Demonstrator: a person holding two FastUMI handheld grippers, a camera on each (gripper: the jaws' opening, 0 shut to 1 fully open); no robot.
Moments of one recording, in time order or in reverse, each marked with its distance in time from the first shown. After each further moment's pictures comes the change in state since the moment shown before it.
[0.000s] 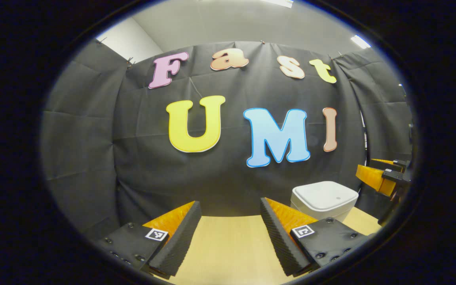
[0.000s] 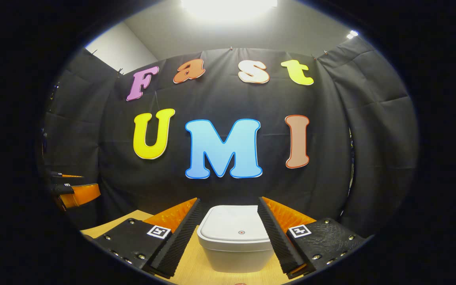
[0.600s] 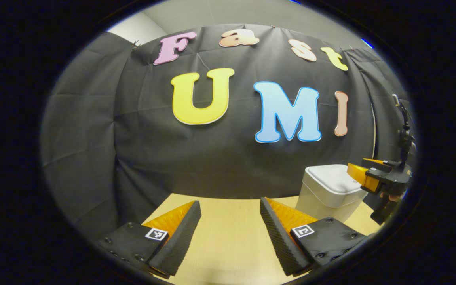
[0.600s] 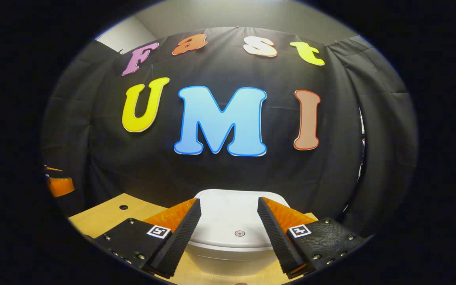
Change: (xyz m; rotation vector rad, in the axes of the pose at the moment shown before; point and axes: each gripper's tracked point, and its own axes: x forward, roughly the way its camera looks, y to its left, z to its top) left arm 0.046 0.023 -0.064 -0.021 0.124 0.040; right arm 0.088 -0.009 -0.070 -0.056 0.125 0.003
